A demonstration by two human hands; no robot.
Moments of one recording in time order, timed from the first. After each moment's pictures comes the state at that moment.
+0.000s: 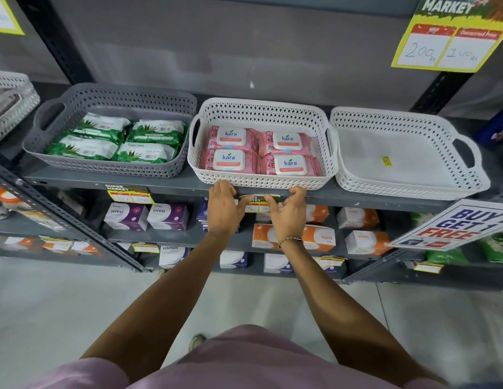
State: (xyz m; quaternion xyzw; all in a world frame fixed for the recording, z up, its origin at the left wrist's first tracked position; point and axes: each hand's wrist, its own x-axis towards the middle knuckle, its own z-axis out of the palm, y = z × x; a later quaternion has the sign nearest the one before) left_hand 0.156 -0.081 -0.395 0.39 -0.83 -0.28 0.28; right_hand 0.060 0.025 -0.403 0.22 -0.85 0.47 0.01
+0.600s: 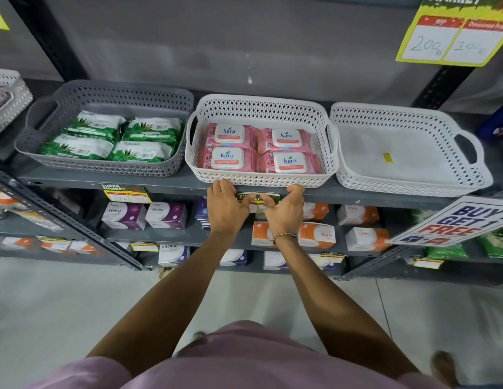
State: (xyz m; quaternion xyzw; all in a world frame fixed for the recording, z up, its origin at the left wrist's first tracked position) left_hand 0.149 -0.075 -0.394 0.41 -0.84 -0.22 0.29; right_hand 0.063 0.013 -0.403 0.18 -0.88 0.44 0.02
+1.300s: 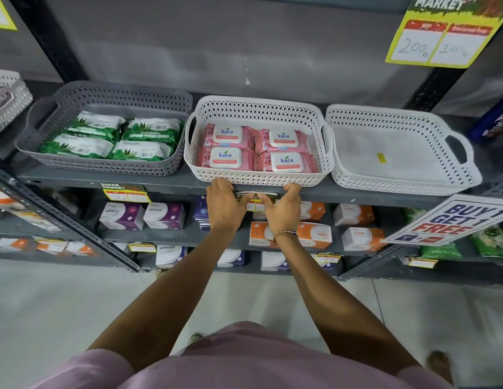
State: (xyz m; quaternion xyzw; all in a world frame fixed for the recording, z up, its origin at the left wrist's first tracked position) left_hand 0.150 -0.073 -0.391 0.41 -0.83 -0.25 0.28; right_hand 0.062 0.019 -0.400 0.21 -0.87 0.44 0.01
